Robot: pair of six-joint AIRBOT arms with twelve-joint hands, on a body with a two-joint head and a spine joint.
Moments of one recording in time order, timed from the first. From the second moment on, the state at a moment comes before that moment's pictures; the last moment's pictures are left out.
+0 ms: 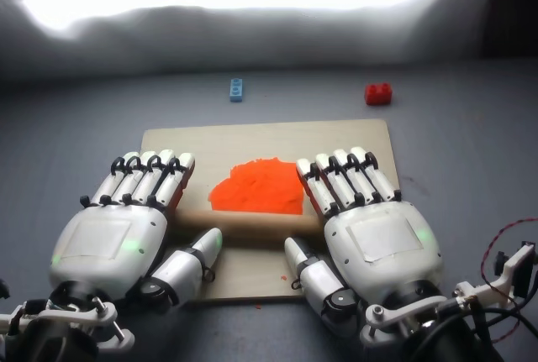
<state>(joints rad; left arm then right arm) 0.96 -1.32 1.05 -0.73 -1.29 1.38 -0.77 -1.63 1.10 -2.29 -1.33 1.37</state>
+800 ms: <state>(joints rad) 0.94 -1.32 1.07 -0.73 -1.25 1.38 -0.74 -1.64 1.14 -2.27 -1.27 1.41</state>
